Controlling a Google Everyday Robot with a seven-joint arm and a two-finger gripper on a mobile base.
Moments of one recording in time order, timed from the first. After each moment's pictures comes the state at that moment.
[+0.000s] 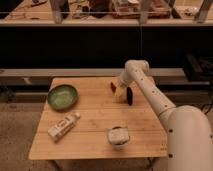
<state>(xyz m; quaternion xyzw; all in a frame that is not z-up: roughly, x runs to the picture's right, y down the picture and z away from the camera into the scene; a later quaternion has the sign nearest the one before) 0.095 -0.011 0.968 0.13 -0.23 -0.95 0.17</state>
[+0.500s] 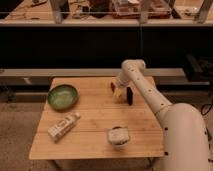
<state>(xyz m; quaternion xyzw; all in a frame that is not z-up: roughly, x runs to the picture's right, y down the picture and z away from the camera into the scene) 0.085 -0.005 0.975 0.12 -0.24 -0.95 0.15</state>
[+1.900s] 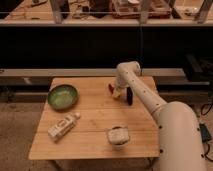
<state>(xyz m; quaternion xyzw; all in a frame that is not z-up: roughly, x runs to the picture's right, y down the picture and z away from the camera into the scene) 0.082 0.013 0.990 0.08 -0.25 -0.95 0.14</state>
